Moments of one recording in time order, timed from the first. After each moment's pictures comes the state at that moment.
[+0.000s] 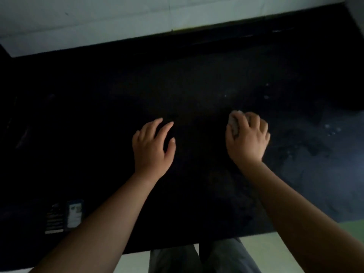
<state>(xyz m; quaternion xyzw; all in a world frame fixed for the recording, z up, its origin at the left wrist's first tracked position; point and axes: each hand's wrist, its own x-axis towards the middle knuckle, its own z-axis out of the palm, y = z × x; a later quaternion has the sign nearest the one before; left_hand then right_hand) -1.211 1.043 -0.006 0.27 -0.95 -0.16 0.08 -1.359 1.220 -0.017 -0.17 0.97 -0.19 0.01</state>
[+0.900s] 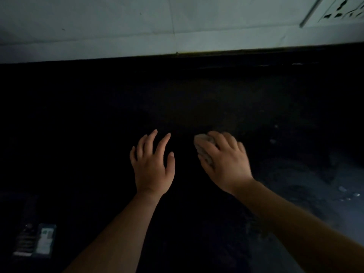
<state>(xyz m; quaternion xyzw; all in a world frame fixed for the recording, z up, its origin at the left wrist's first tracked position) -1.273 1.052 -0.034 0.41 -0.91 -0.11 0.05 -1.419 1.185 -0.027 -0.51 0.85 -0.16 0.03</state>
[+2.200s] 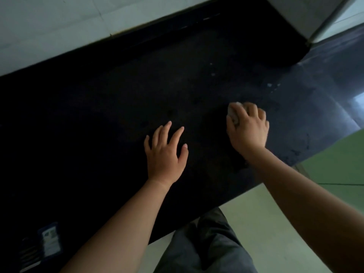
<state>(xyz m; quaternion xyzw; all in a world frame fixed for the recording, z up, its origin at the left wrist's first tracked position) -1.221 1.134 -0.031 0.14 -0.98 -0.15 0.01 -1.341 1.319 -0.017 -0.07 0.98 -0.16 -0.03</state>
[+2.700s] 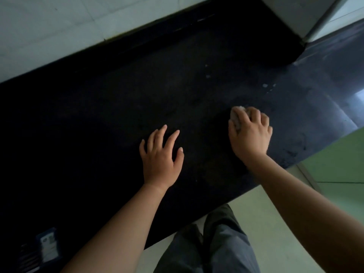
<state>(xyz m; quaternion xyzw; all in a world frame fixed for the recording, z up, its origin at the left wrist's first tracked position) -1.222 1.134 -0.031 0.14 -0.98 -0.16 0.02 -1.338 1.333 -0.021 -0.05 0.98 -0.17 -0.04</state>
